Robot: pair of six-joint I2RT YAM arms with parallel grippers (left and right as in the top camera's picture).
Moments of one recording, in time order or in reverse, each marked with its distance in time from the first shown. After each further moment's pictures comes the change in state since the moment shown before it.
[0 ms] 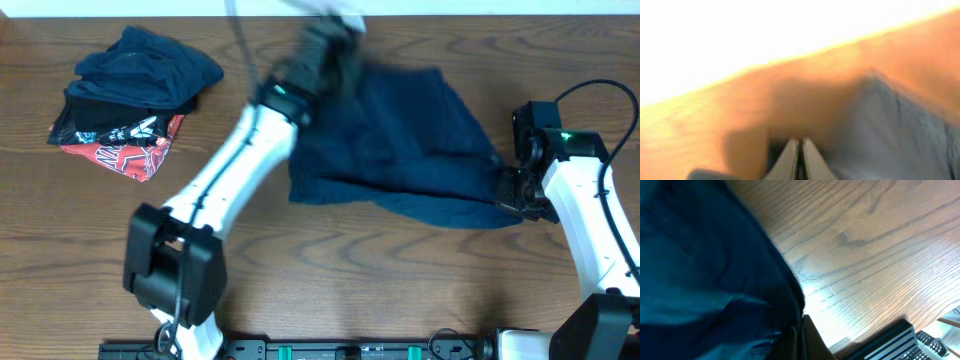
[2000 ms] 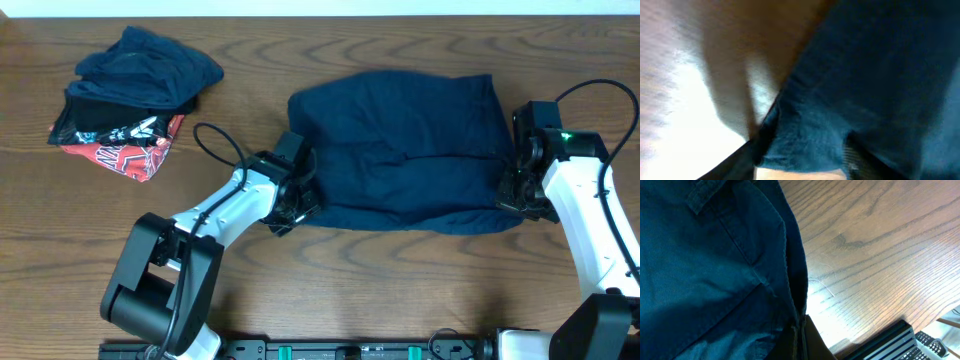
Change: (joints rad) left arm -0.018 -0.129 -0.693 -0.391 0.250 -0.924; right arm 0.000 0.000 -0.001 0.005 0.005 0.000
